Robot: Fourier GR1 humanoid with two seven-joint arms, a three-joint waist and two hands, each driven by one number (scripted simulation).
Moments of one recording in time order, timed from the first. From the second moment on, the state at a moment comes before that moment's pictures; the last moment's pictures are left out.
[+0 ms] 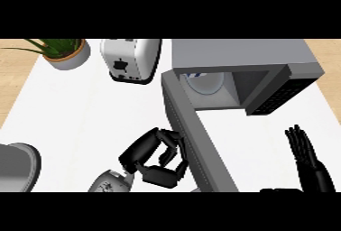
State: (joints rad) left arm -0.19 0.00 -0.43 -1.47 -0.16 -0.25 -0.10; right arm 0.14 -0.18 -0.17 -1.29 0.02 0.25 -0.76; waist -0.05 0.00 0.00
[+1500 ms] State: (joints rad) left arm -0.64 0.00 -0.92 -0.94 0.50 0.50 -0.49; right arm 0.31 -0.30 -0.13 -1.94 -0.27 0.49 -0.43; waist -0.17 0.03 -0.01
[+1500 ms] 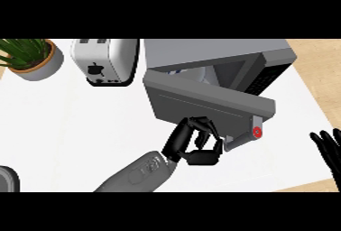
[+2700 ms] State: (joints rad) left arm -0.81 0.00 -0.89 -0.90 0.85 0.77 -0.52; right arm 0.08 -0.53 -0.35 -2.02 -0.13 0.41 -0.40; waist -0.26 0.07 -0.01
